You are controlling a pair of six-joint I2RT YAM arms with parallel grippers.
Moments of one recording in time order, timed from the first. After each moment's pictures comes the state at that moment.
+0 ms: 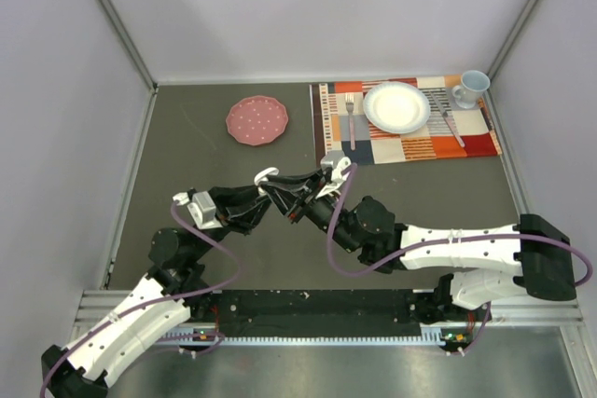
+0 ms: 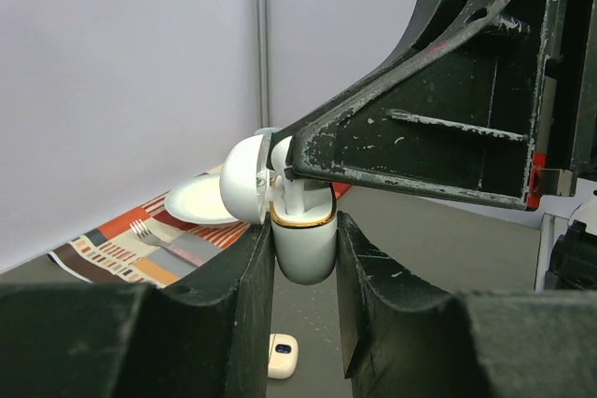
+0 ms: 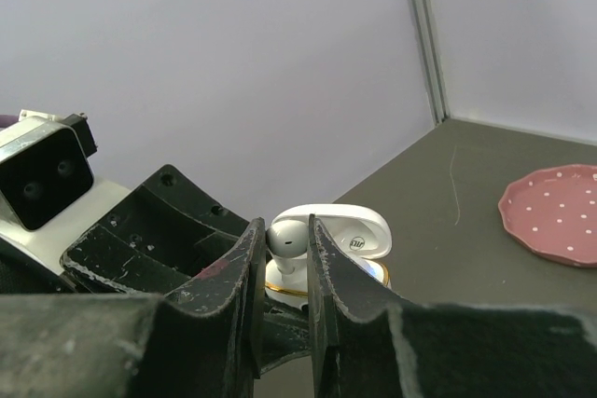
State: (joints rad) left arm -0.67 0.40 0.27 0.63 0.29 -0.17; right arm 1.33 1.30 0.83 0.83 0.40 0.22
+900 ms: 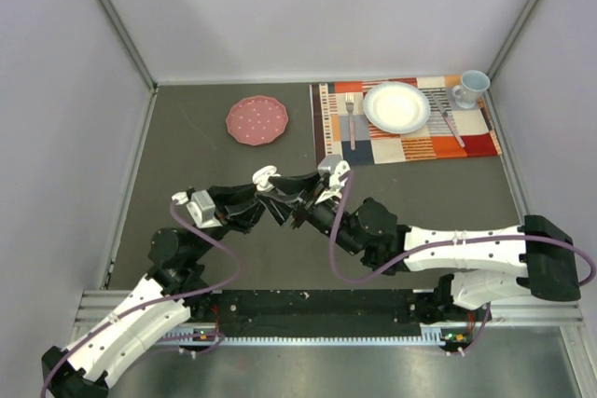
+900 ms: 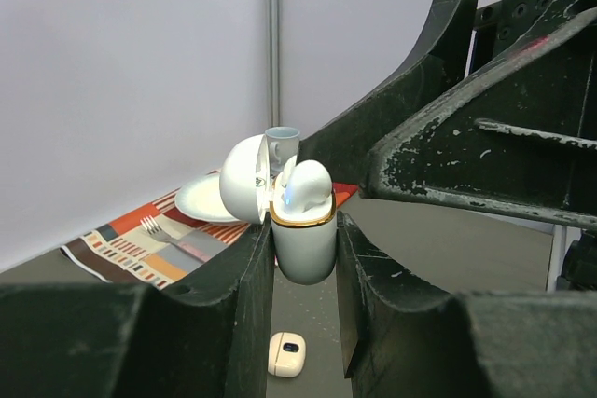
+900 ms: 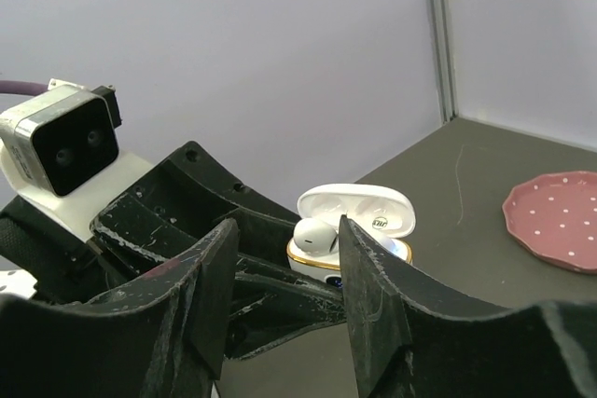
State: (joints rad) left arm -0.67 0.40 0.27 0.61 0.27 -0.16; right arm 1.35 1.28 0.83 0.80 0.37 0.18
